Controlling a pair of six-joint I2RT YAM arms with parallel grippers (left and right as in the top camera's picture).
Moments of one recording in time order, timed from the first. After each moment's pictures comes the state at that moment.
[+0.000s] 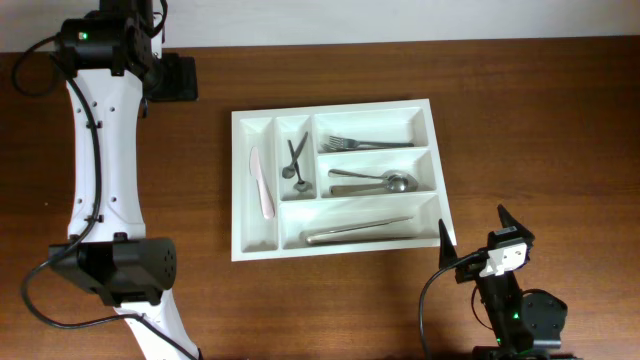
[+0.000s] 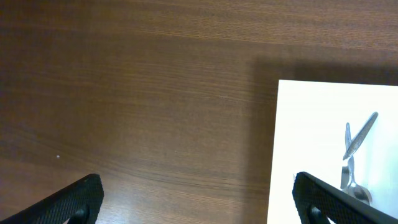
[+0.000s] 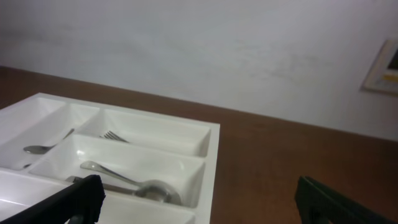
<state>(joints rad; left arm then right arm) 0.00 2.07 2.40 -1.46 -0.17 -0.05 -0.07 0.08 0.08 -0.03 -0.24 -0.12</state>
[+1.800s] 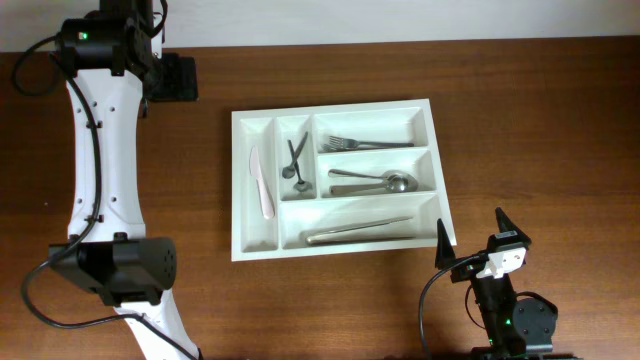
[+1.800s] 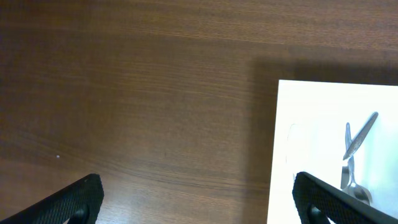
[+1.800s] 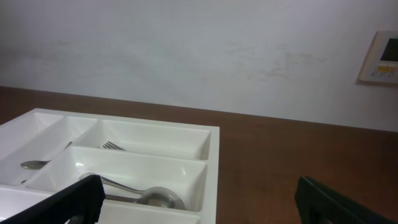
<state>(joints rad) 0.00 2.07 2.40 -1.46 -0.17 -0.05 0.00 0.02 0.01 0.01 -0.16 -0.06</state>
